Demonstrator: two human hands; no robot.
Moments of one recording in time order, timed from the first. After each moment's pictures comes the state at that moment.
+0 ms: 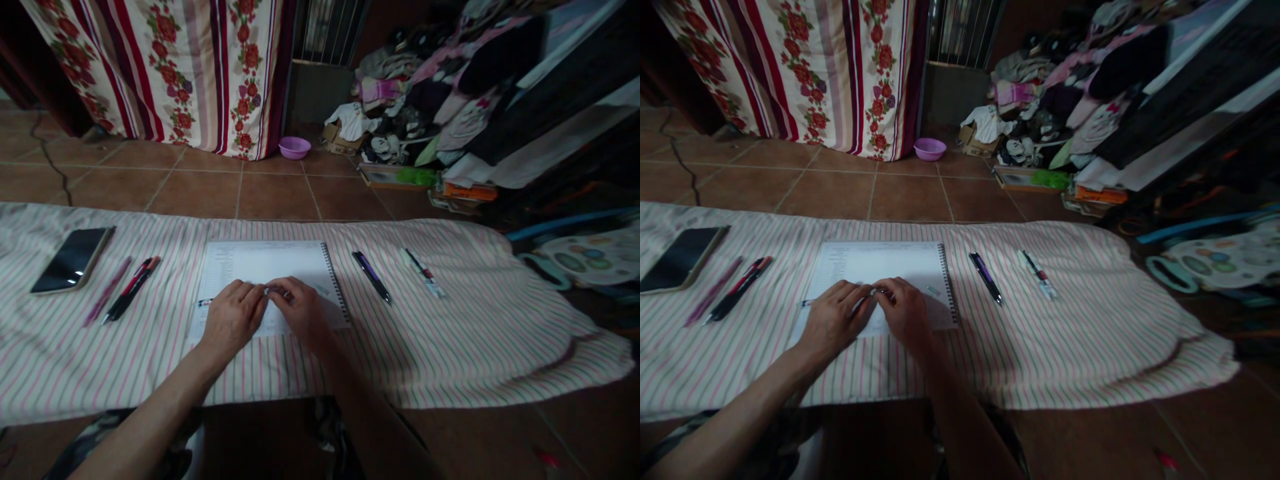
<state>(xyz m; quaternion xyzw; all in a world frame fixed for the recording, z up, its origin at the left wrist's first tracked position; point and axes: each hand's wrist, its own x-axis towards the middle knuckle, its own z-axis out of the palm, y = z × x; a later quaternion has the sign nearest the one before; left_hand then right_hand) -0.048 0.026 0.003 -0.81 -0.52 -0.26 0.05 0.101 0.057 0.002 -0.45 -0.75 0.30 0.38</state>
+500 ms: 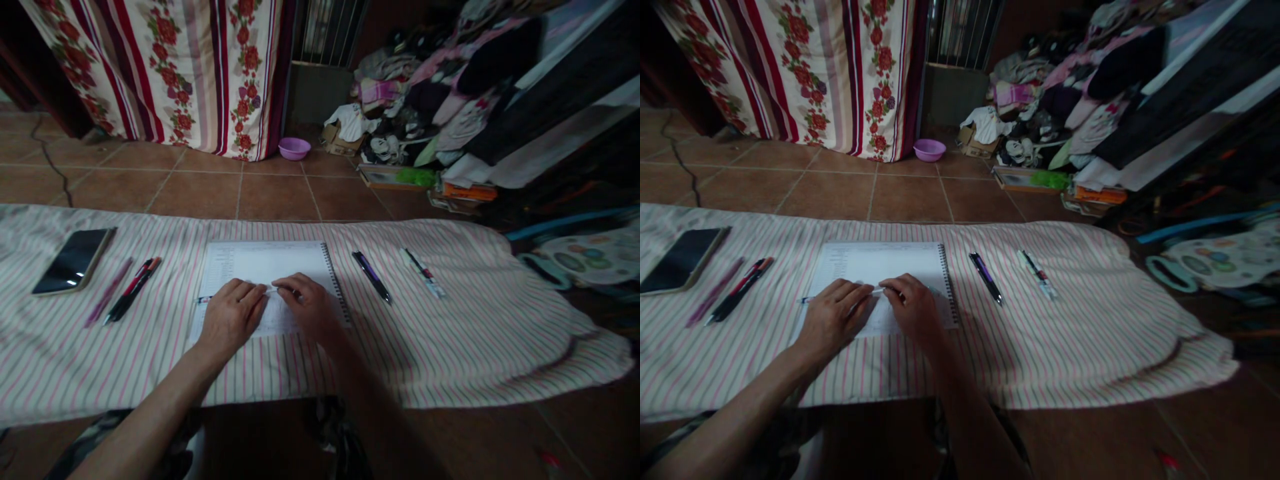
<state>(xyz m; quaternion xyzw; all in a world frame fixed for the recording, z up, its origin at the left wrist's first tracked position) -0.053 0.026 0.006 -0.81 -0.50 -0.29 0.03 0.116 0.060 0.010 -0.44 -0.78 0.26 0.37</state>
